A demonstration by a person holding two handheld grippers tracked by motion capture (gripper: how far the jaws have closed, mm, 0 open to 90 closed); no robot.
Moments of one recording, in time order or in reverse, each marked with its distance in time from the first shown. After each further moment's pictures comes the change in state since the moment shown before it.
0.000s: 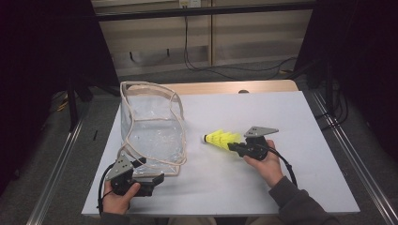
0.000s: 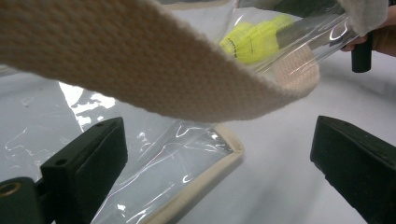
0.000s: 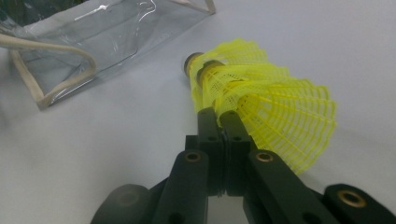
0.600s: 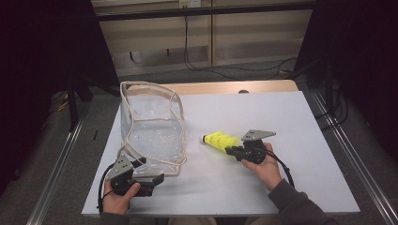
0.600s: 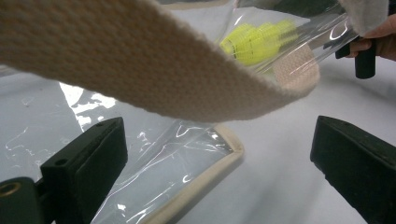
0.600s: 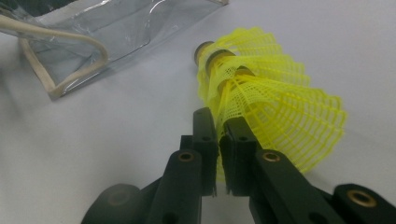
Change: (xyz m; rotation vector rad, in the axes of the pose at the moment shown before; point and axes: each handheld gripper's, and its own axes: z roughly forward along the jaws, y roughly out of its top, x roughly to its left) left arm 0.000 0.000 0.000 -0.002 0.000 -0.001; right arm 0.008 -0.005 0.002 0.011 0.023 0.001
